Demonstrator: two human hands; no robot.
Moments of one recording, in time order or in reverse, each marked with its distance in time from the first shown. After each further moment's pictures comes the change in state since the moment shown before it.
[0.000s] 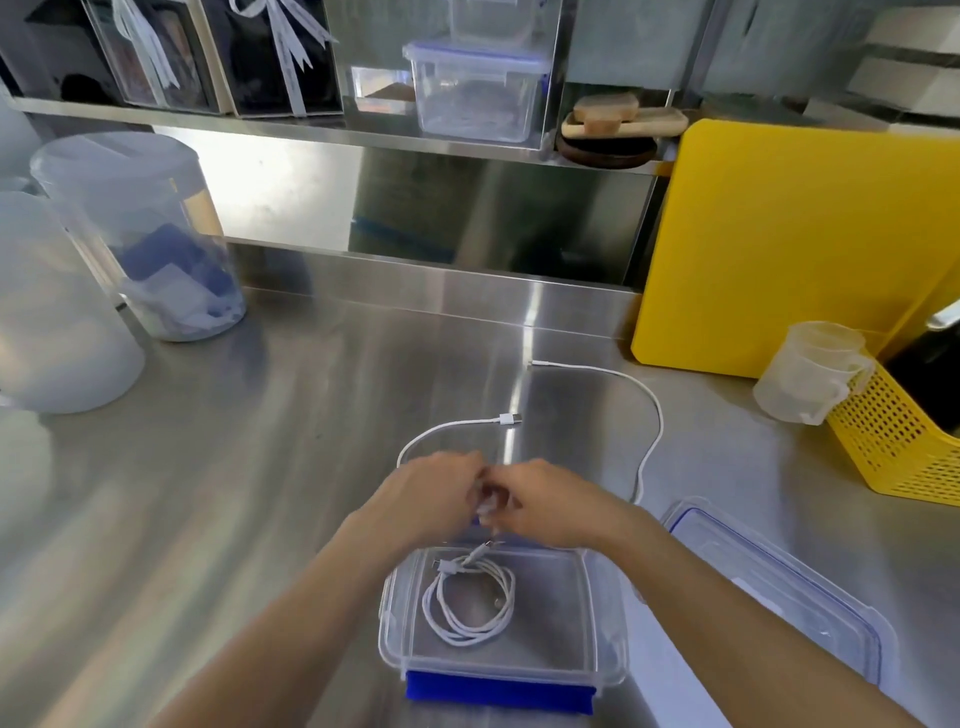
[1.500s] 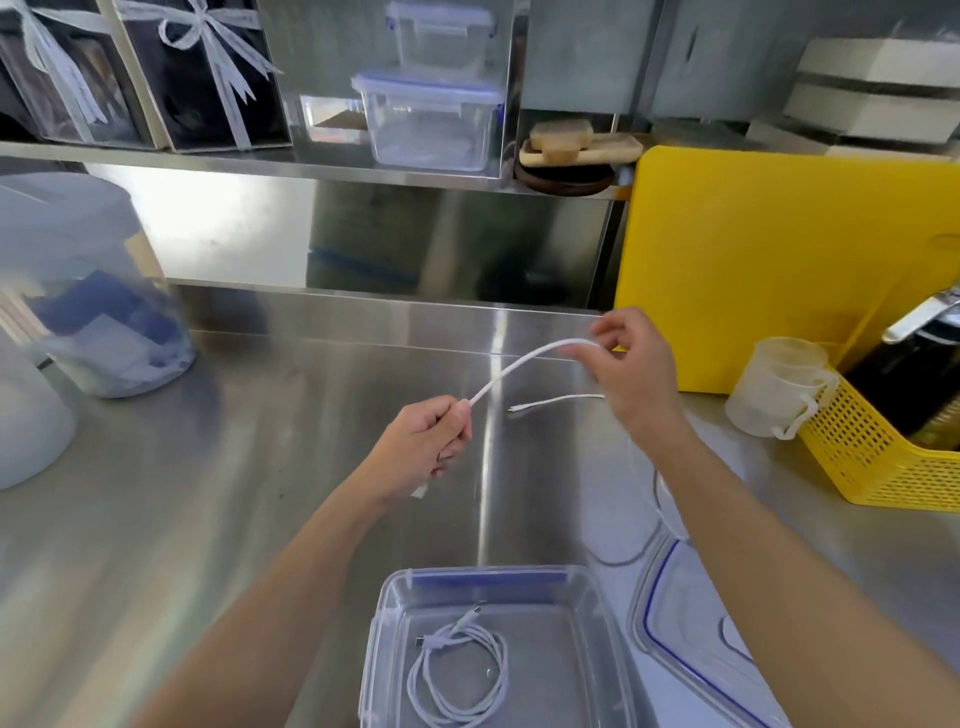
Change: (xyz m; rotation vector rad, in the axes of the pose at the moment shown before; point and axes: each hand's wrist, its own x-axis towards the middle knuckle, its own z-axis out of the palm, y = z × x) left_hand 0.056 -0.013 -0.047 -1.175 0.181 0.096; right_hand 0.022 0.044 -0.109 0.526 1.071 0.136
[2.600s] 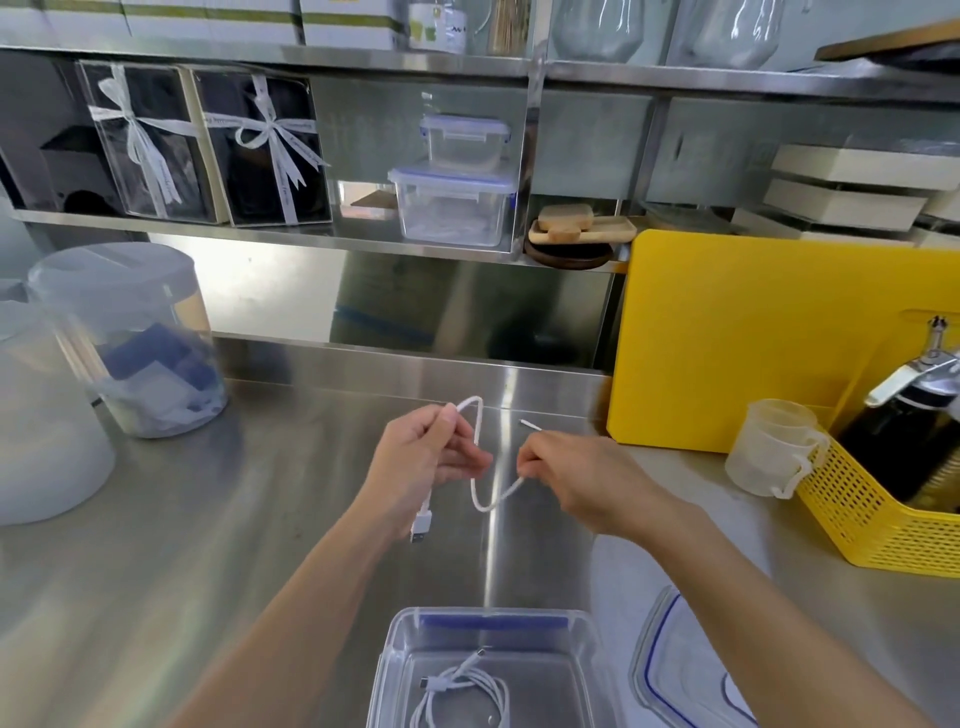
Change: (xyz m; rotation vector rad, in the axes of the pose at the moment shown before) left_hand -0.024 0.052 0.002 -0.260 0.250 0.042; right_hand -0.047 -0.049 -0.005 -0.751 -0.678 -0.377
